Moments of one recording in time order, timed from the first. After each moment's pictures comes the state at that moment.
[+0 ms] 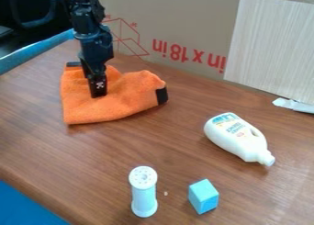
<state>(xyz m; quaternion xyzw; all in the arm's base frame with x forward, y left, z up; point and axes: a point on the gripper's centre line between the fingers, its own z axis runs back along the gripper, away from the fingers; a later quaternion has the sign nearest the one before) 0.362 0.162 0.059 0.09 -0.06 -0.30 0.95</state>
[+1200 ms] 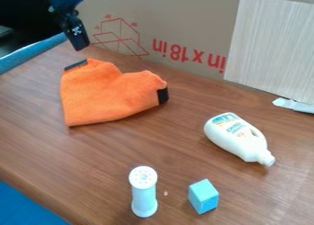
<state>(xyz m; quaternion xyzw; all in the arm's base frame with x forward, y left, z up) 0.367 0.196 0.137 0.01 -0.18 -0.25 0.95</state>
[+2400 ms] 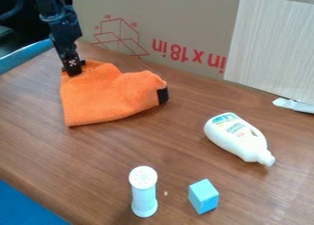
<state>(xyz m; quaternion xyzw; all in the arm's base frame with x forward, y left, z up) 0.377 0.235 0.070 0.08 -0.12 -0.27 0.95</state>
